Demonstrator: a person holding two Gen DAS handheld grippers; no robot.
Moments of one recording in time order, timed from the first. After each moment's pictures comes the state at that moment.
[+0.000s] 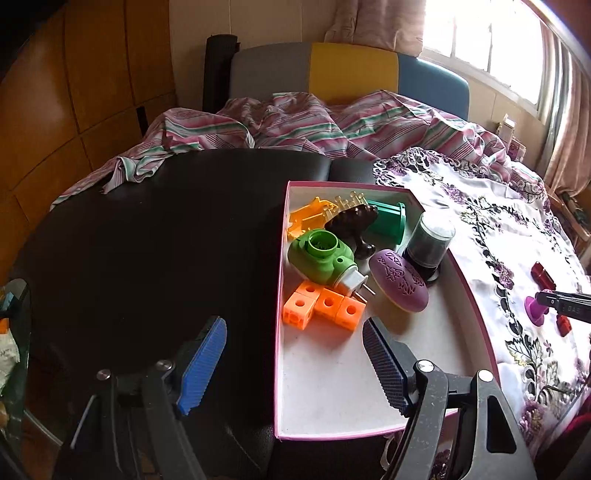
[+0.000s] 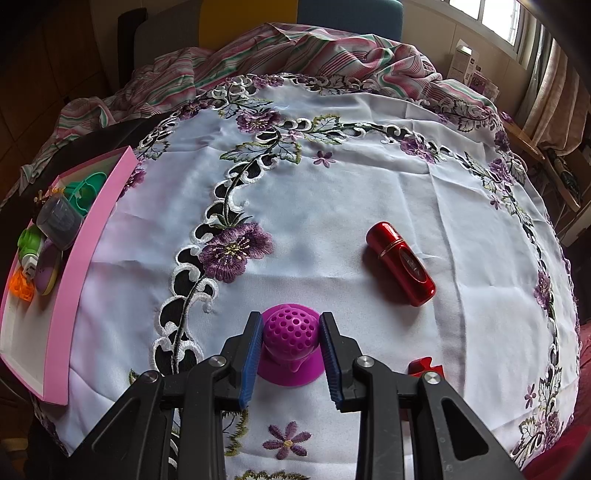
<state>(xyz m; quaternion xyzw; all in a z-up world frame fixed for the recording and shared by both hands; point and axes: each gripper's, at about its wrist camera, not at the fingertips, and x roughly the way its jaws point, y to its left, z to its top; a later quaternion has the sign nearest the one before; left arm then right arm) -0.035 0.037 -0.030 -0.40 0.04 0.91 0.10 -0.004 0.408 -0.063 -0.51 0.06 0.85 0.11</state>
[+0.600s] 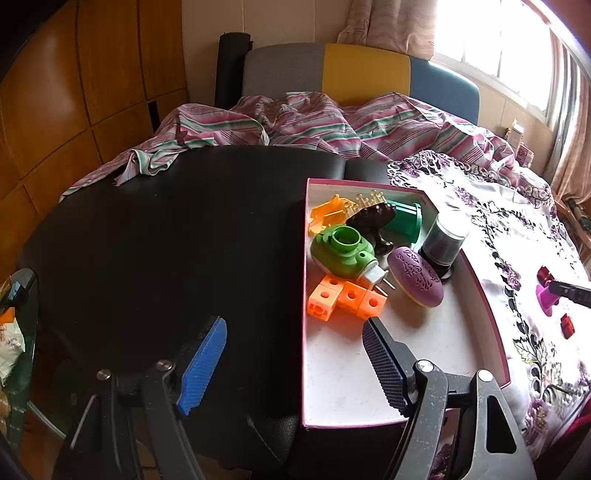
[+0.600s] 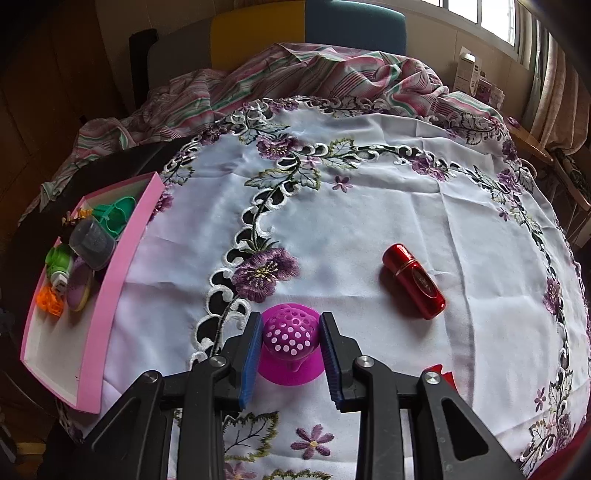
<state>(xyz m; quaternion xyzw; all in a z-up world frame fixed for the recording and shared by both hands) -0.032 0.018 -0.031 -0.40 0.03 0.91 0.09 0.000 0.396 -0.039 -0.47 0.09 0.87 0.08</state>
